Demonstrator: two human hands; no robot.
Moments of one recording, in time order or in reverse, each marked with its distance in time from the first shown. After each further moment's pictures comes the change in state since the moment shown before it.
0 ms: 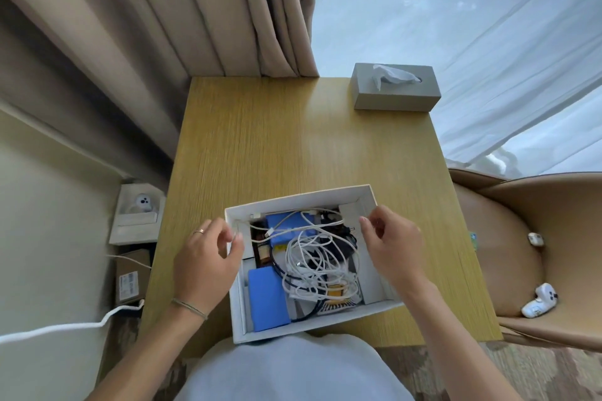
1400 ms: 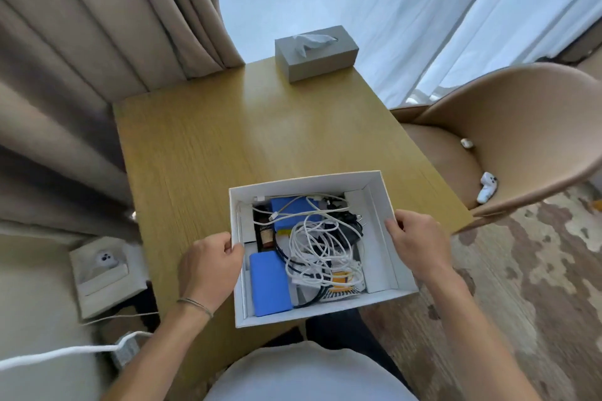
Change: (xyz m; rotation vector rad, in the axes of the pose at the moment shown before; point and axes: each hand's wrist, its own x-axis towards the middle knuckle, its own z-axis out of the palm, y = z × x) left_hand 0.011 -0.039 -0.006 0.007 -0.375 0.156; right_hand -0.123 -0.007 -0.001 -0.245 0.048 0.556
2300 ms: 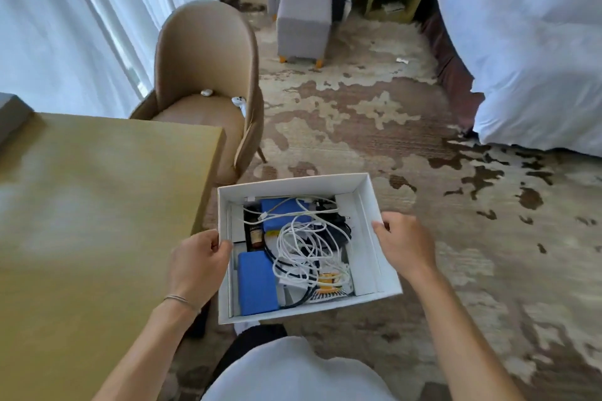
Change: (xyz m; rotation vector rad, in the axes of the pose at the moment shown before) left_hand -0.184 0.138 0.084 0.095 -0.462 0.895; right_hand -0.449 0.129 -0.020 0.149 0.376 0.955
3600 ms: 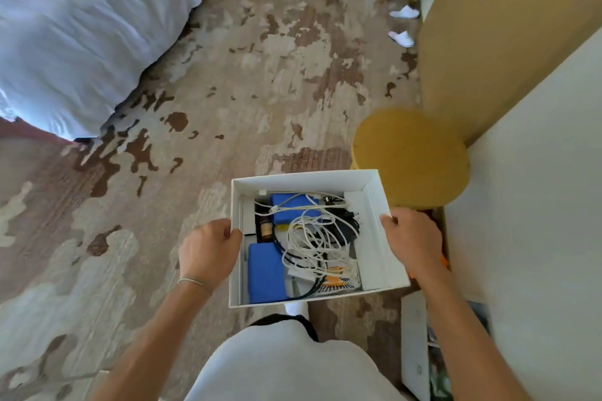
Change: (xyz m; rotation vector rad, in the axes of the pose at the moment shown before) left_hand -0.319 0.521 0.379 0.249 -0.738 1.217; right_hand -0.459 0.484 -0.120 0.199 0.546 1.412
